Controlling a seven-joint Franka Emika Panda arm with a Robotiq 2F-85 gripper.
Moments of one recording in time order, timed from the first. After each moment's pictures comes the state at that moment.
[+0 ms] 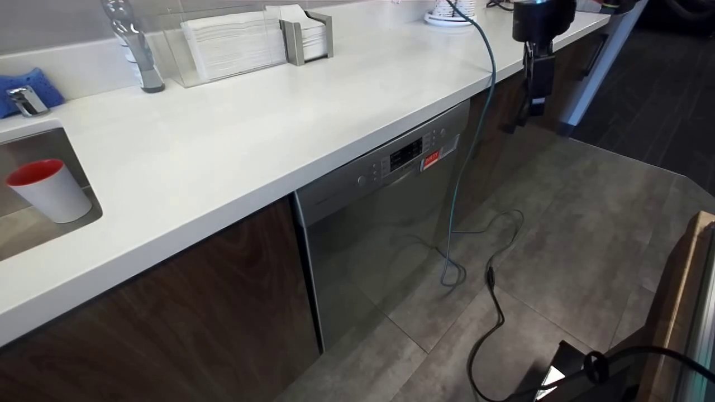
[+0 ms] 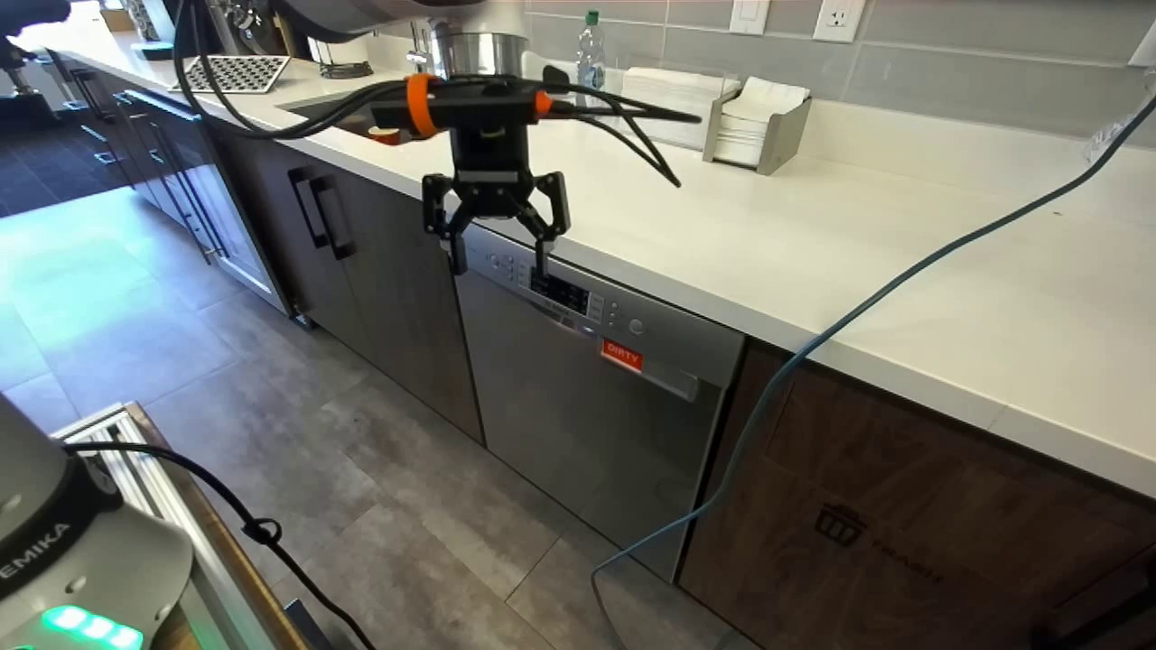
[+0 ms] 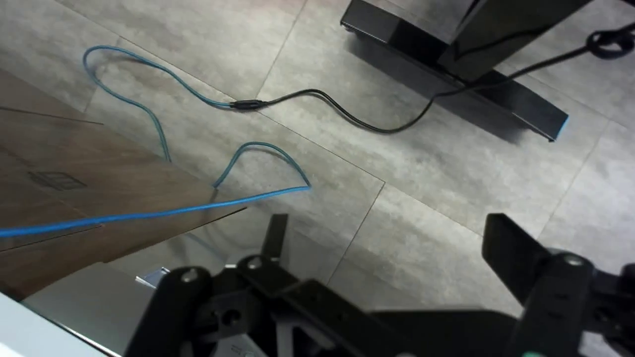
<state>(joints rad) -0.02 -0.07 -0.05 -2.46 -0.32 2.19 -0.37</state>
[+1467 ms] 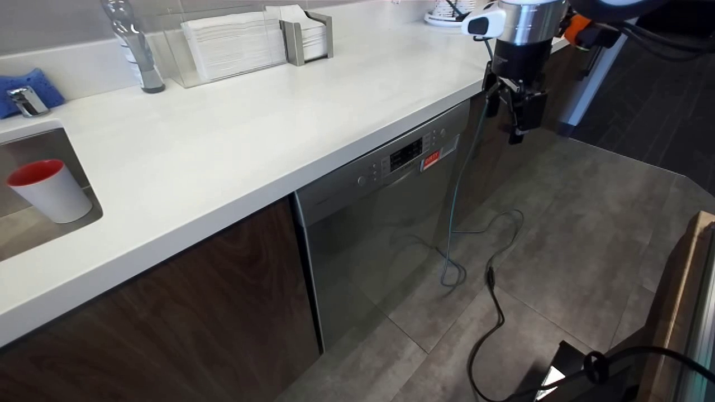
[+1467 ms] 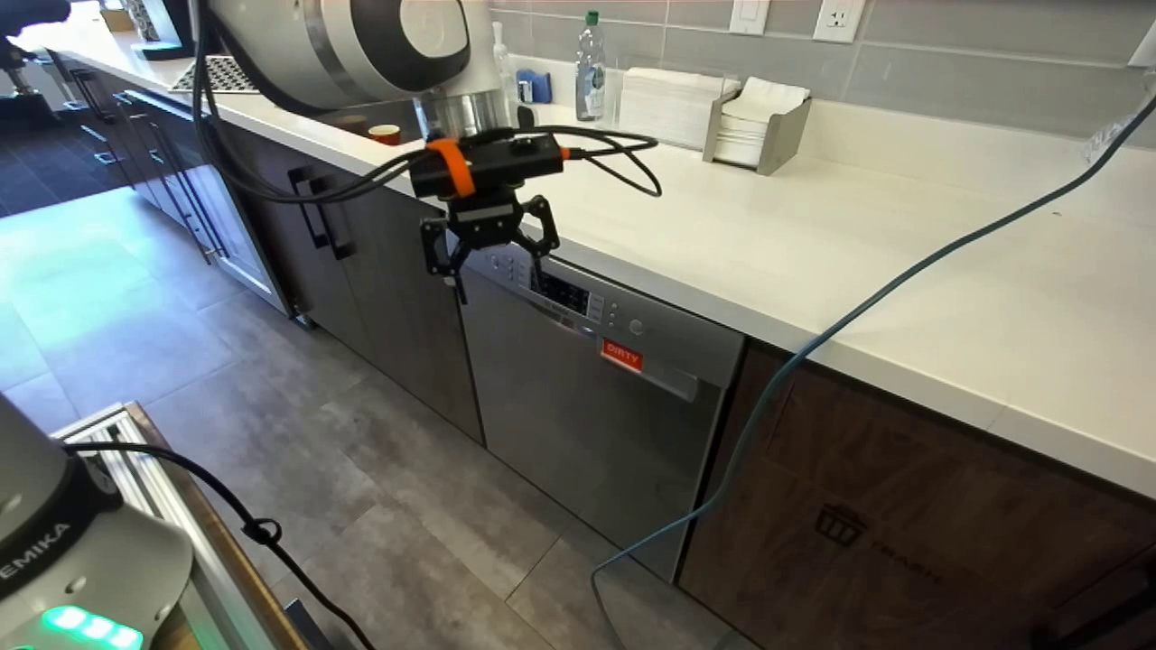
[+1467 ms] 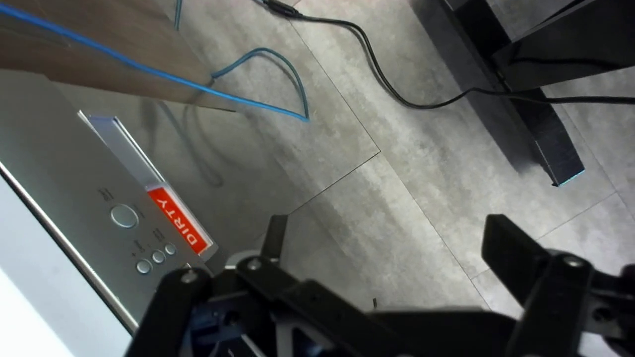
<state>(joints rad) -0.02 0.00 -0.03 -2.56 -0.38 2.52 -0.70</state>
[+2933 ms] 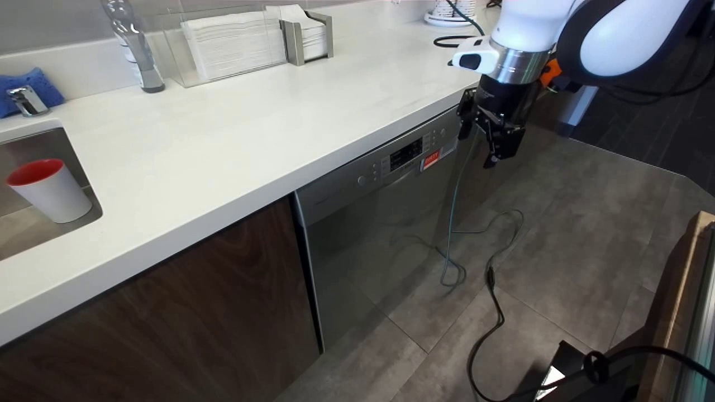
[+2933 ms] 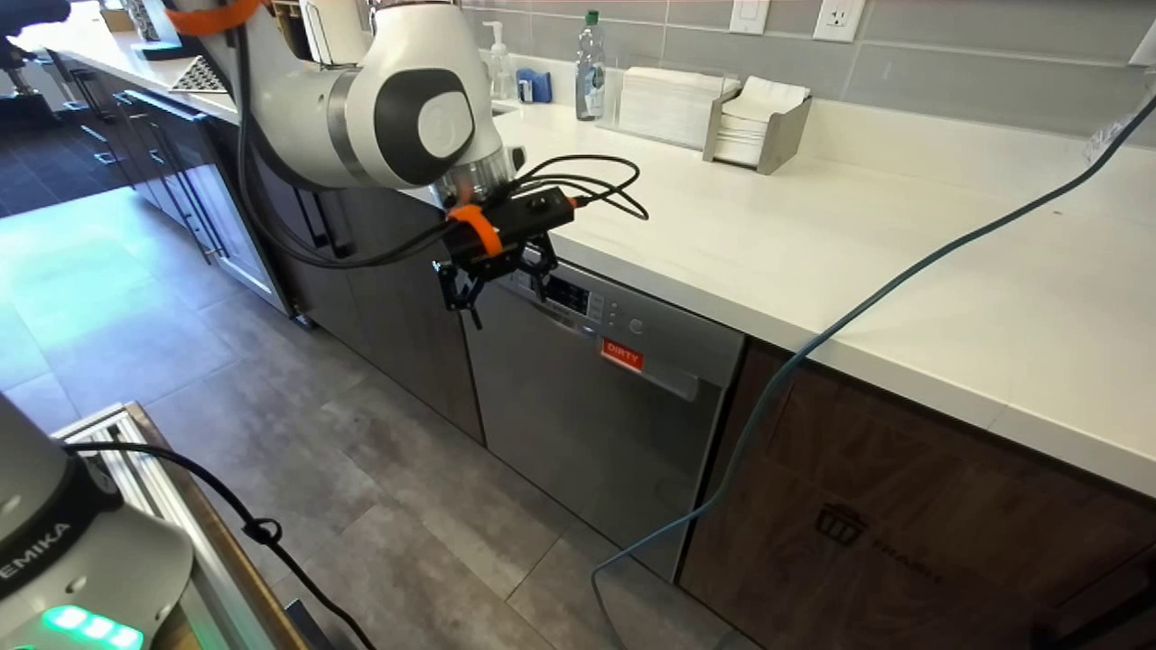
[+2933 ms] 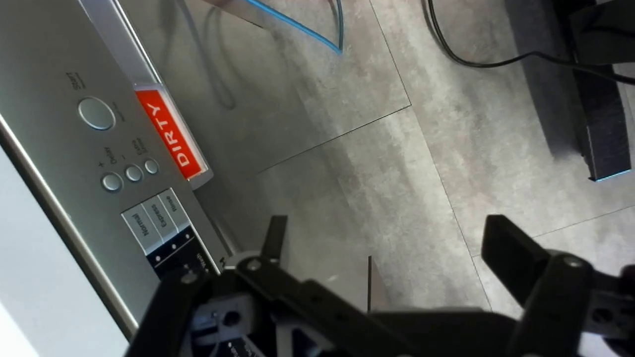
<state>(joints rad) -0.04 0.16 -0.03 -2.60 -0.42 2.88 -0.83</state>
